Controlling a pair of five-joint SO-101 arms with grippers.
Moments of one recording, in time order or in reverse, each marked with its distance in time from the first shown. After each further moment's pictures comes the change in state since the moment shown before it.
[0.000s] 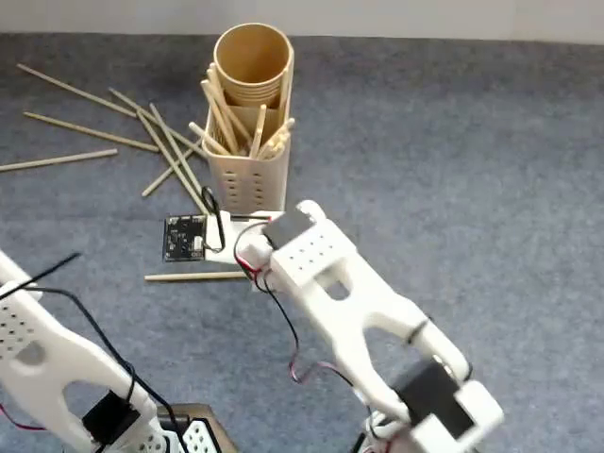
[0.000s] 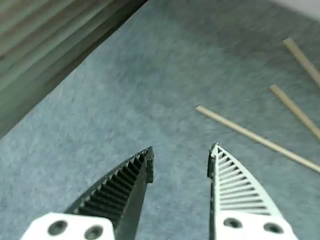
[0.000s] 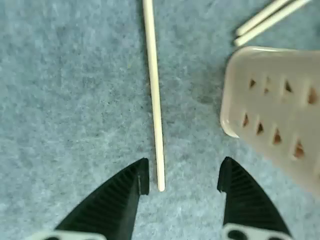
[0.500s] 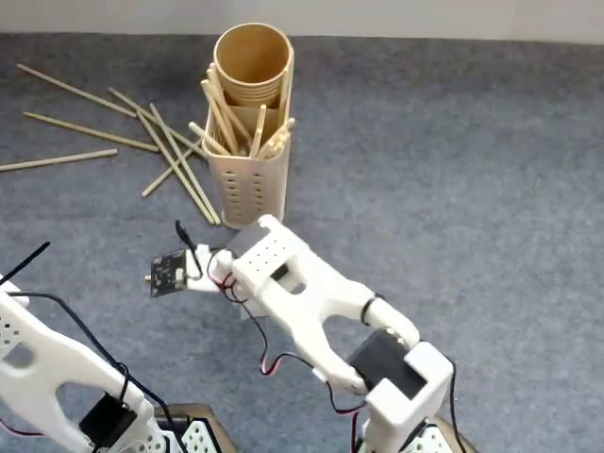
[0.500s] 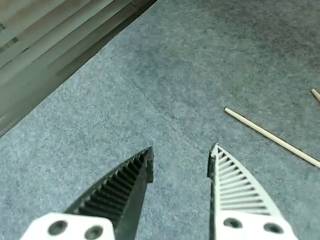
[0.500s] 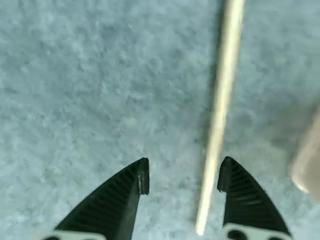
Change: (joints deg) left arm -4.3 6.2 0.0 -5.3 -0.6; right arm -6.1 14.8 -2.1 -0.4 2.3
